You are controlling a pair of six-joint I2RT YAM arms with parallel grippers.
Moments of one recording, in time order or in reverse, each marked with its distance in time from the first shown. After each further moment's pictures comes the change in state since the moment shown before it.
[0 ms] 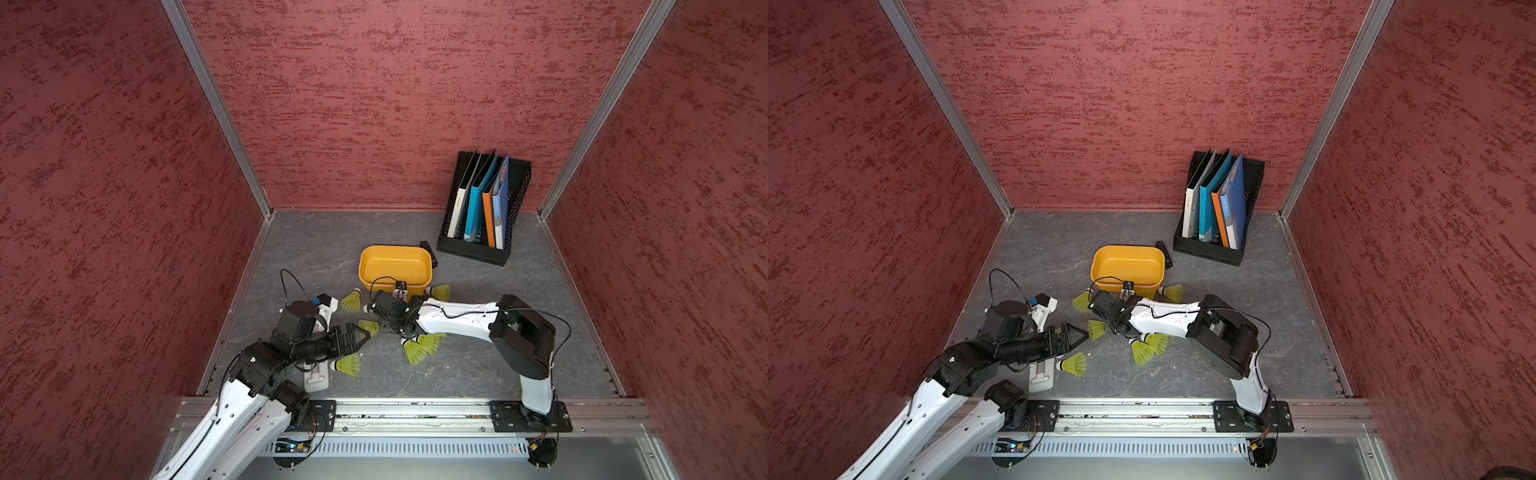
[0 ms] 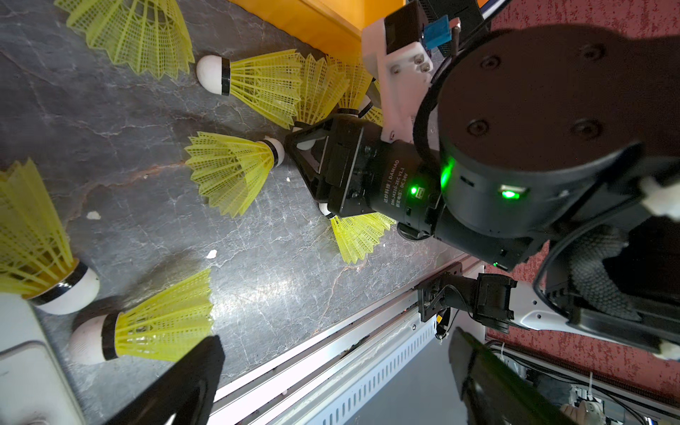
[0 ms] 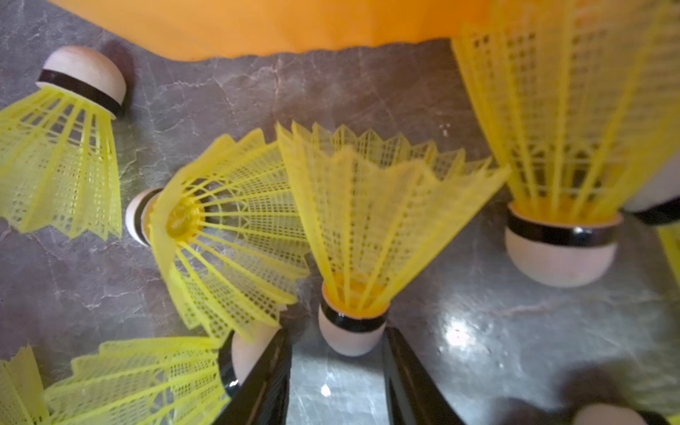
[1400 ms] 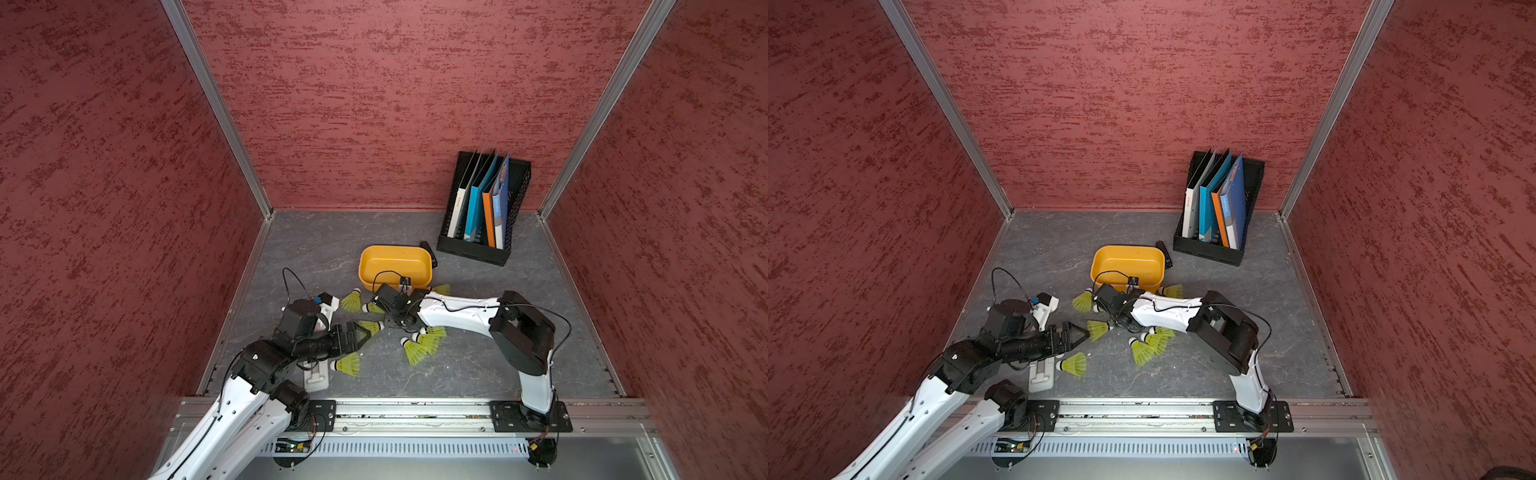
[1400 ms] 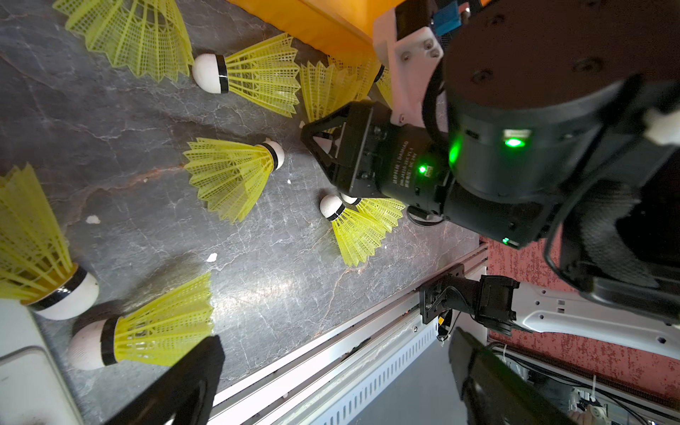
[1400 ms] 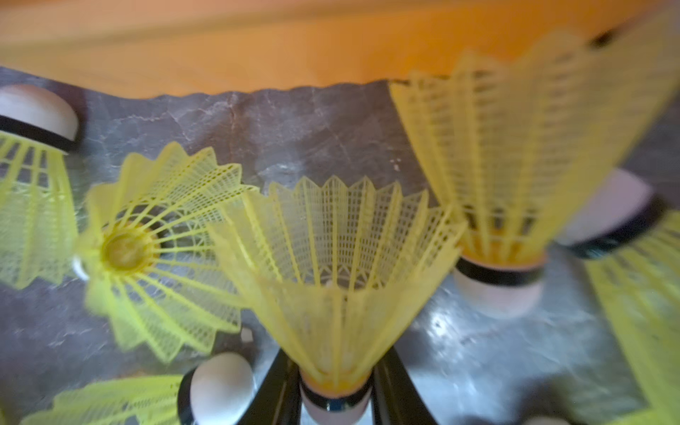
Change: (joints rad) left arm -0.005 0.023 0.002 0.021 -0.006 0.000; right arm -0.047 -0.031 0.015 -0.083 0.001 -0.023
